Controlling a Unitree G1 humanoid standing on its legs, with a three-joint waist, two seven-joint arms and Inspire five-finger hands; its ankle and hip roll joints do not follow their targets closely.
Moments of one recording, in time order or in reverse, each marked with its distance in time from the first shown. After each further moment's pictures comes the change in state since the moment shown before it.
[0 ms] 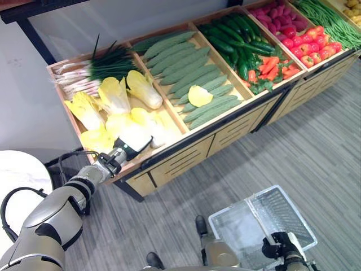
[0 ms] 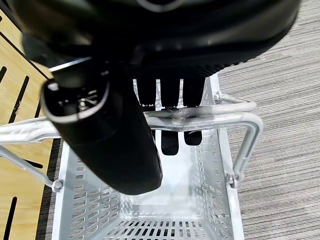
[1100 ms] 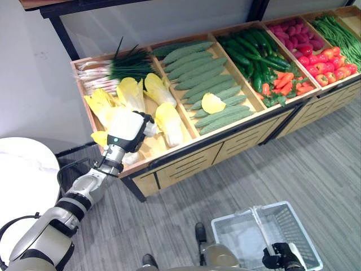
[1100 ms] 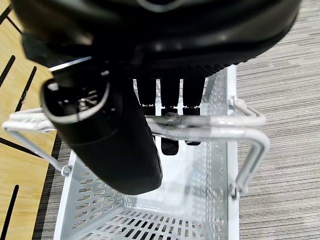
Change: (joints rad) left arm 0.248 0.058 0.384 -0.490 -0.240 0.026 0.061; right arm 0.045 0.033 -0.023 0.009 -0.003 0.017 0.012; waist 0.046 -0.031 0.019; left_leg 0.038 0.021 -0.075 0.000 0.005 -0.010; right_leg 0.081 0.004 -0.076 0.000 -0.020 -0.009
